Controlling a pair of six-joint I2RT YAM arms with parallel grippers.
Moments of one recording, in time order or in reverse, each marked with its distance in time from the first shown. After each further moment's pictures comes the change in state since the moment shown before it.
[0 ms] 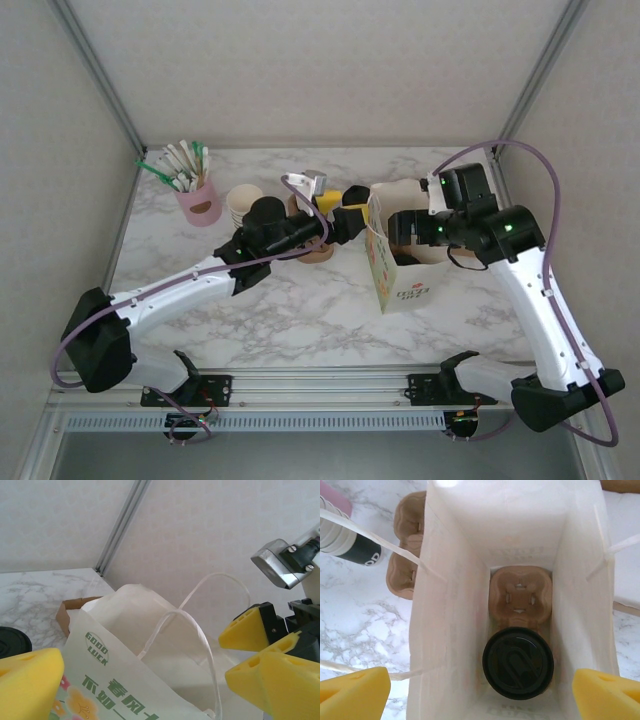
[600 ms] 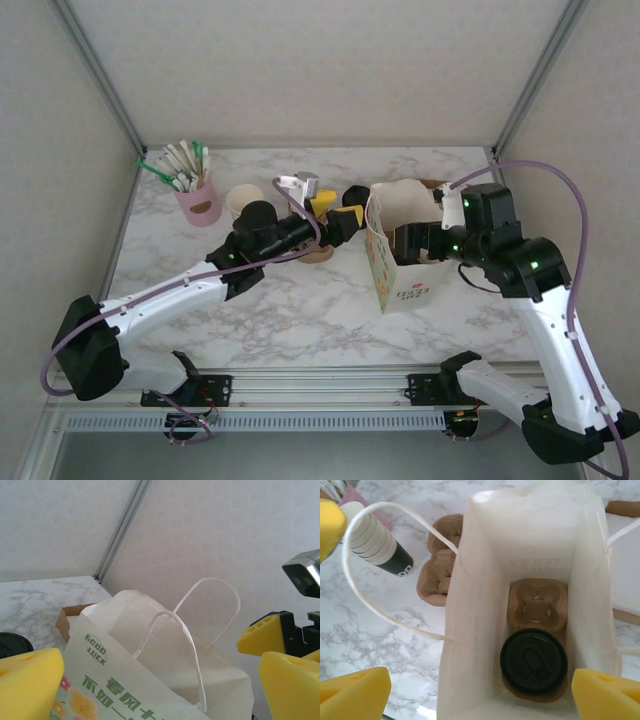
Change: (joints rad) left arm 0.000 -0.060 -0.044 0.012 -0.004 0.007; right arm 0.000 -0.185 -0.090 0.060 -0.065 0.000
